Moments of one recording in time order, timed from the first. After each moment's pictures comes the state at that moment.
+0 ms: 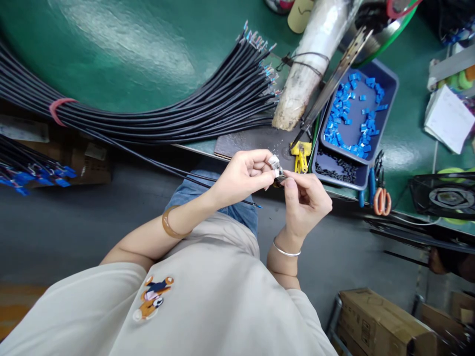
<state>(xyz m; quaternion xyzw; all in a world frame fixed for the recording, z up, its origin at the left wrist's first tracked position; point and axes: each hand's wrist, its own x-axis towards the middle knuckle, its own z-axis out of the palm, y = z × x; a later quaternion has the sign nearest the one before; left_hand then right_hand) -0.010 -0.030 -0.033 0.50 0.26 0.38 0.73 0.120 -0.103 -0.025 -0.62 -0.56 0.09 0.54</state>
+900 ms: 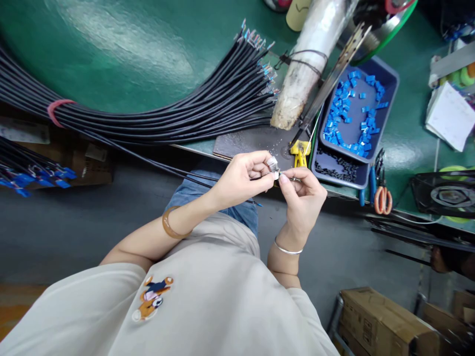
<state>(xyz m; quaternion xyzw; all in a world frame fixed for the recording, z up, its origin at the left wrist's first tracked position) -0.010 -0.034 -0.034 0.55 0.28 0.36 0.70 0.126 -0.098 -0.030 -0.64 -0.47 0.26 0.54</state>
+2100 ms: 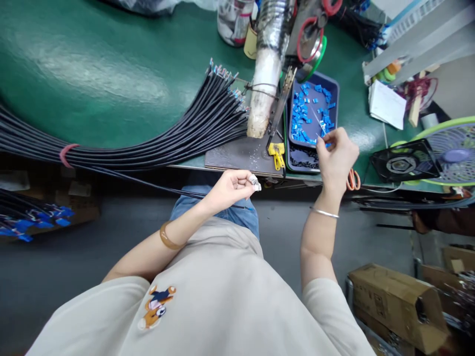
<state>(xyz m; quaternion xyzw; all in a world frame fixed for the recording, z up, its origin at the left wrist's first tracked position) -0.026 -0.039 -0.038 0.49 0.27 0.25 0.79 0.247 -0.054 0.013 -0.82 -0.49 -0.10 0.28</state>
